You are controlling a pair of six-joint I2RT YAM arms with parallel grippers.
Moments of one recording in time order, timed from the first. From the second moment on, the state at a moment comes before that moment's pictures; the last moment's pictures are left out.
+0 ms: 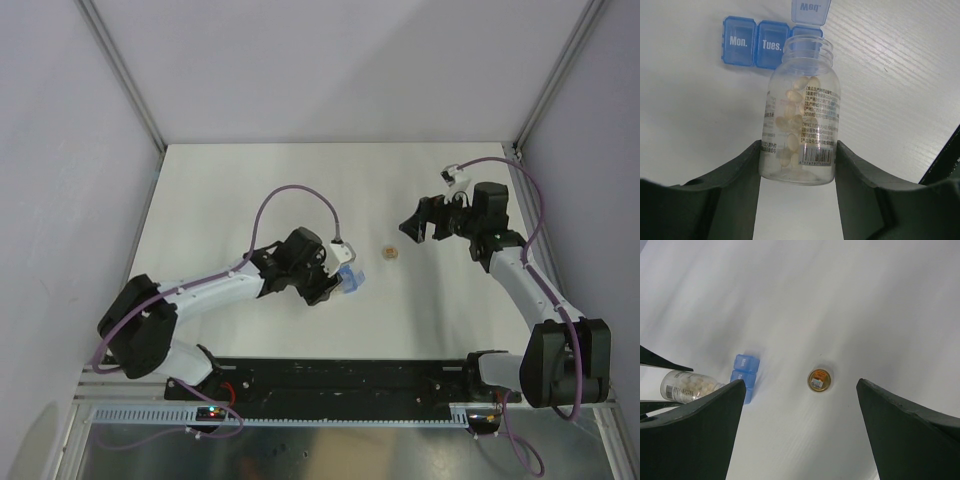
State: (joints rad) left arm -0.81 1.44 0.85 -0.33 0.19 0.21; right arm 0.08 1.25 0.85 -0.10 -0.59 0.07
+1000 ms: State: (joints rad) left arm -0.82 1.51 1.03 -0.53 0.14 0.31; right arm 0.07 1.25 0.83 -0.08 -0.64 0.07
